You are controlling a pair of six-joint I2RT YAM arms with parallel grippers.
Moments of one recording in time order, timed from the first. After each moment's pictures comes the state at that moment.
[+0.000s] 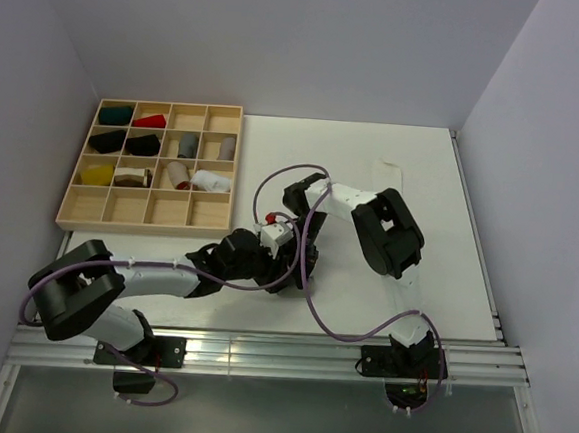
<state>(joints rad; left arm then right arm) -0.94 1.42 0.53 0.39 0.20 -0.36 0.65 2.16 1.51 -1.28 -0.69 -0.80</state>
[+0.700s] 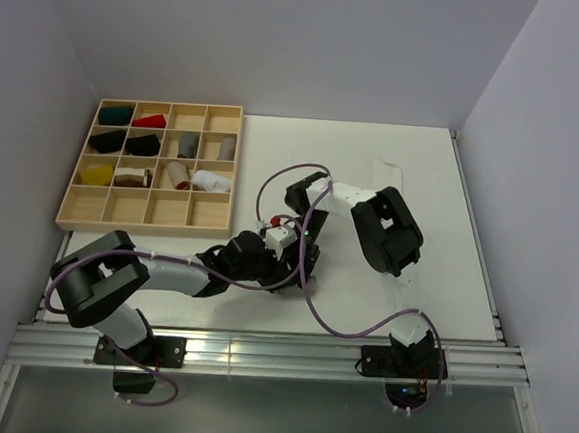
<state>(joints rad) -0.94 1.55 0.54 0.49 0.23 -0.39 0.64 2.18 1.52 -1.29 -0.69 -0.73</state>
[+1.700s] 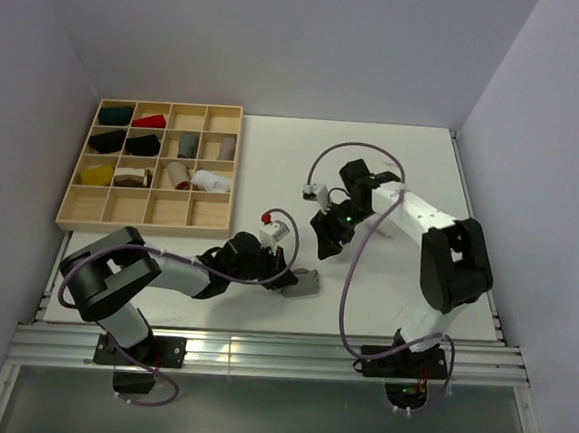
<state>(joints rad) -0.93 1.61 0.50 0.64 0.23 -0.58 0.40 1.75 1.22 -0.92 -0.64 -0.58</state>
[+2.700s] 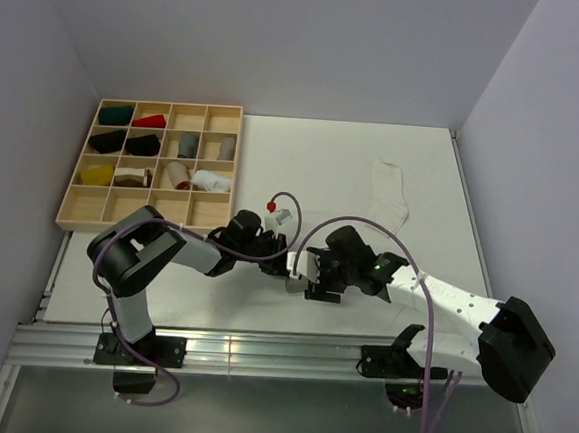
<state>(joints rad) -0.76 1.80 0.64 0.61 0.59 -0.67 0.77 1.14 0.59 -0.39 -0.31 -0.75</state>
